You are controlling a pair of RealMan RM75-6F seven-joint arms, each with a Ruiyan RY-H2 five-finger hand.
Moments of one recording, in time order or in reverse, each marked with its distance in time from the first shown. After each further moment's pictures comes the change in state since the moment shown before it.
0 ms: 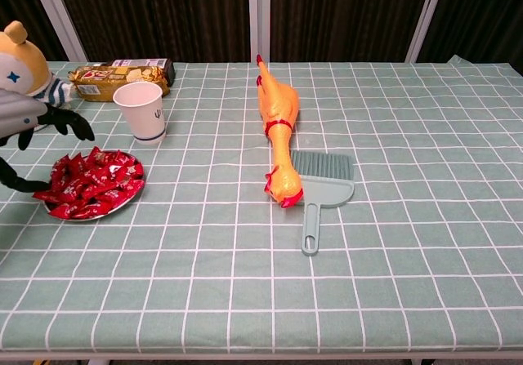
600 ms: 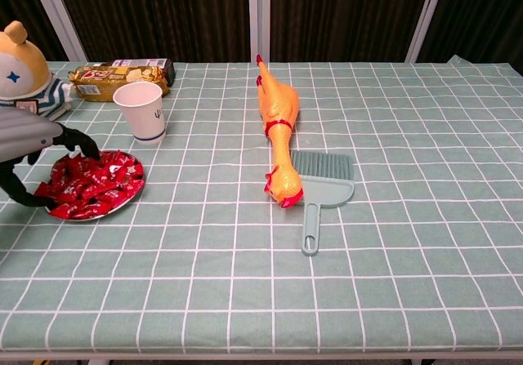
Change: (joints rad) left arm -0.020 -0.039 -0.008 0.058 -0.038 -0.092 0.048; right arm -0.005 0.004 -0.003 -0.009 0.004 0.000 -0.003
